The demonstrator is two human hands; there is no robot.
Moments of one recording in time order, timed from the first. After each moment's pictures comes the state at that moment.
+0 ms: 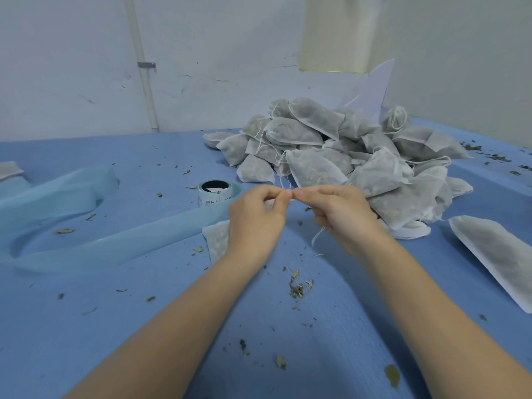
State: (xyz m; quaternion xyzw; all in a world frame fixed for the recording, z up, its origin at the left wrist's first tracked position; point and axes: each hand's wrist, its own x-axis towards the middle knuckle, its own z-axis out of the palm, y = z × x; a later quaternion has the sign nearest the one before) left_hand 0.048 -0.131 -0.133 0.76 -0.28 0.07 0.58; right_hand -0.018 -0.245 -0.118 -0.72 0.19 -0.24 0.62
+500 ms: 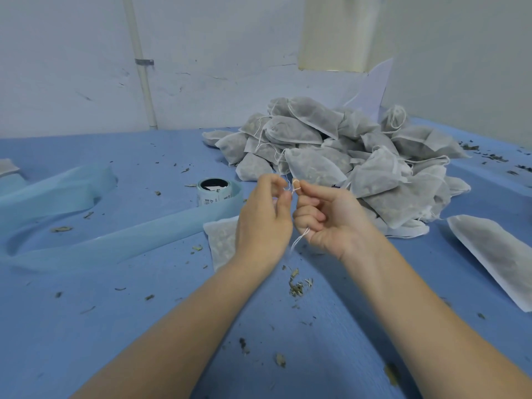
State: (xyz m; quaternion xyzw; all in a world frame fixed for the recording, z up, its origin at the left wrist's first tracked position) left_hand 0.037 -0.135 -0.137 0.73 -0.33 0.09 0.59; right_hand -0.012 -0.228 -0.110 -0.31 0.18 -0.09 0.93
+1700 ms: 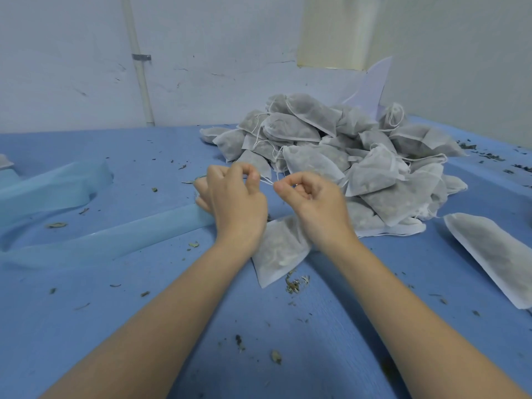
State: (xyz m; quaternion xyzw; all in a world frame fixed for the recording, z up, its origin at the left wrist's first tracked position) left_hand 0.058 -0.132 -0.126 0.82 -0.16 0.17 0.52; right_hand -0.004 -0.222 -0.128 -0.77 0.13 -0.35 0.51
